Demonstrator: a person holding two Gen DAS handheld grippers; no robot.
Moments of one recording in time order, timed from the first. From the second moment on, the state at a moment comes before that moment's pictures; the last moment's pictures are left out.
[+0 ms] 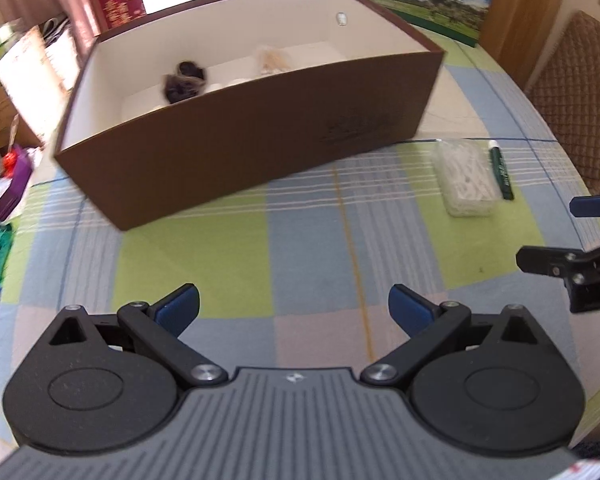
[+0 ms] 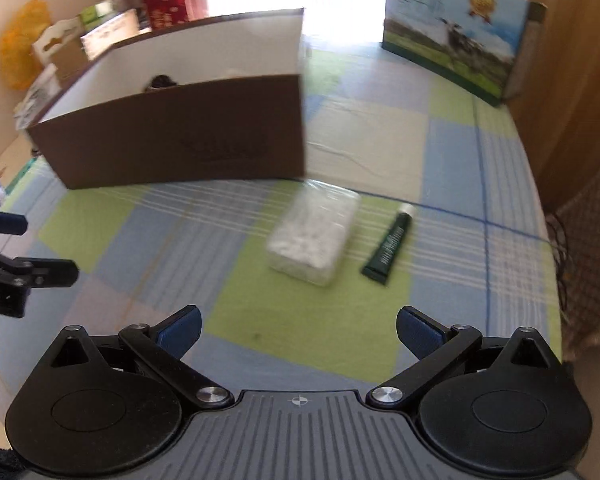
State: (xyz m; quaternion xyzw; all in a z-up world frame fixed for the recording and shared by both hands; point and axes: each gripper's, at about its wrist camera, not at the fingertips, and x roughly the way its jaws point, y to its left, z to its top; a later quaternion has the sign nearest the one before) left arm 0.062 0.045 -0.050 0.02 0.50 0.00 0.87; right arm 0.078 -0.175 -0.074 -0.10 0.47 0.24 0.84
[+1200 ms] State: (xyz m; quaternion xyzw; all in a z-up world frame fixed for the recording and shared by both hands) left arm 0.199 -0.098 -0.099 0.08 0.48 -0.17 0.86; right arm 0.181 -0.224 -0.099 0.01 0.50 0.17 0.85
